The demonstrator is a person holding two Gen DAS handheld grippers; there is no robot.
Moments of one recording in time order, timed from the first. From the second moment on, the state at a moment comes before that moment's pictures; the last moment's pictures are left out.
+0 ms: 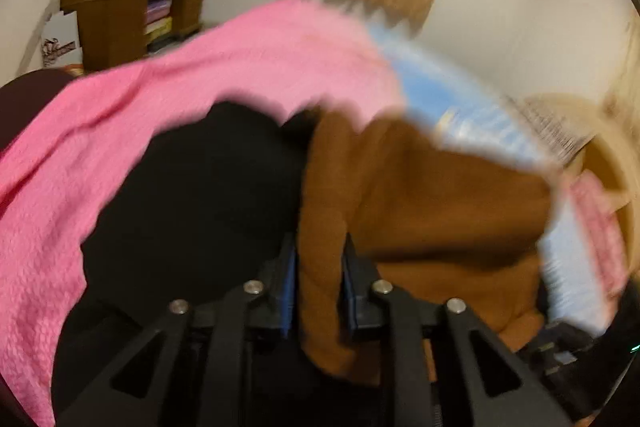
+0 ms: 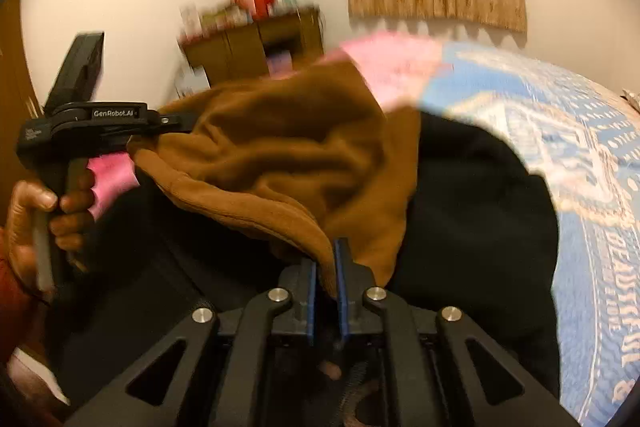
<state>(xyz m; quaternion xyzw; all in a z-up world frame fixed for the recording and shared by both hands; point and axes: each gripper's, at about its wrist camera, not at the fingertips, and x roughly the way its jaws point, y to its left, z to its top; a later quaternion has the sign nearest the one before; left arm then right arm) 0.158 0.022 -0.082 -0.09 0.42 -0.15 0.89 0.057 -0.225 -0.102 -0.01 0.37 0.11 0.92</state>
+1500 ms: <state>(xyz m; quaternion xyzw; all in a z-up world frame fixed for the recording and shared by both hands) 0.210 0.000 -0.084 -0.07 0.33 -0.06 0.94 0.195 -0.399 -0.075 0.43 0.28 0.21 0.83</state>
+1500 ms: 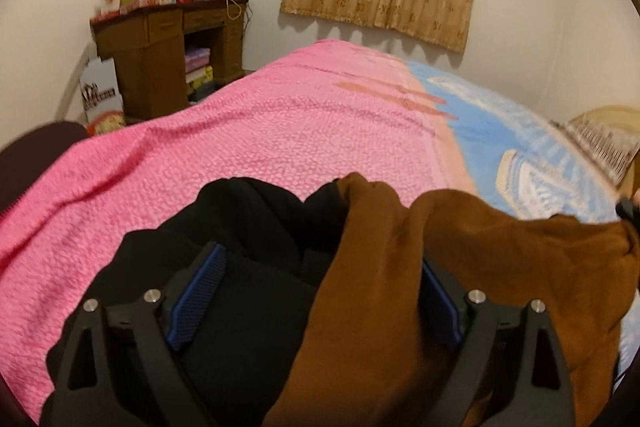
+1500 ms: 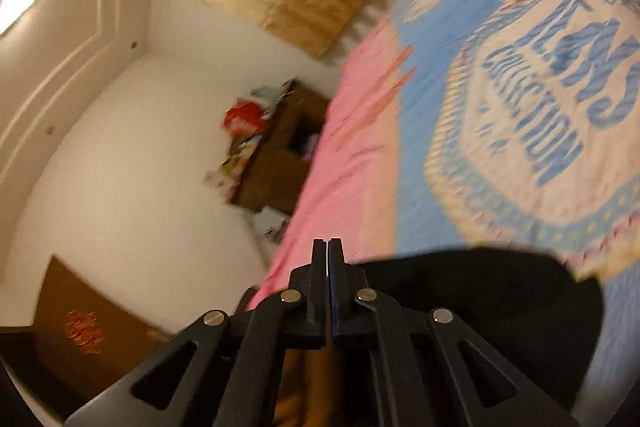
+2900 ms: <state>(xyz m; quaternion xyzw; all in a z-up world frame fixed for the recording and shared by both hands) 0.209 0.003 -0.085 -0.10 0.31 -0.09 0.94 0.158 -0.320 -0.027 0.14 0.37 0.03 0.92</state>
